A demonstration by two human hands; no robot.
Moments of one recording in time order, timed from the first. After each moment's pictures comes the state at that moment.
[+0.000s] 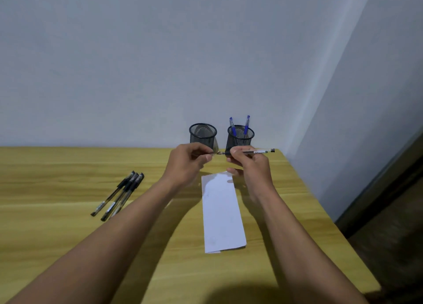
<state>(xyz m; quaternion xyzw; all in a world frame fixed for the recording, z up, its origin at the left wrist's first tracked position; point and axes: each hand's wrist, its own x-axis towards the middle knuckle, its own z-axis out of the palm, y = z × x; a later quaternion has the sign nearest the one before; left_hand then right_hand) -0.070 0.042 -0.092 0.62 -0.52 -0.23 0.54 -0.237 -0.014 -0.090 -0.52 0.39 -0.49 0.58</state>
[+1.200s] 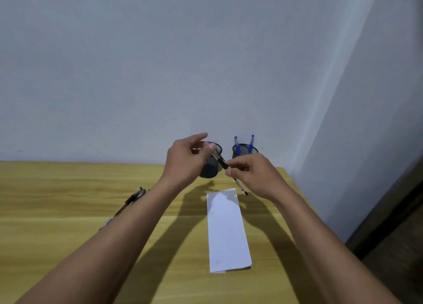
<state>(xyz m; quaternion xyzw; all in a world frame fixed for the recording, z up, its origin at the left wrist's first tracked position) -0.061 0.054 -0.040 0.60 -0.47 -0.21 0.61 -0.246 -0.016 -0.035 -0.82 0.38 -0.27 0.33</state>
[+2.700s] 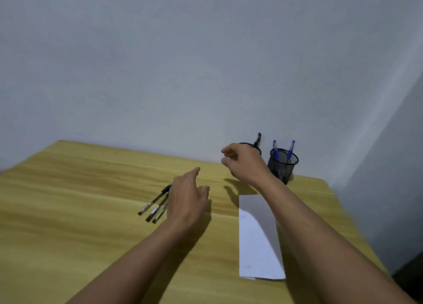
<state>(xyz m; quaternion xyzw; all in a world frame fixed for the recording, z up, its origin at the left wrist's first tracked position) -0.029 0.098 -0.133 0.80 -0.41 -0.02 0.43 -0.139 -0.033 -0.048 -0.88 0.34 -0.23 0.24</state>
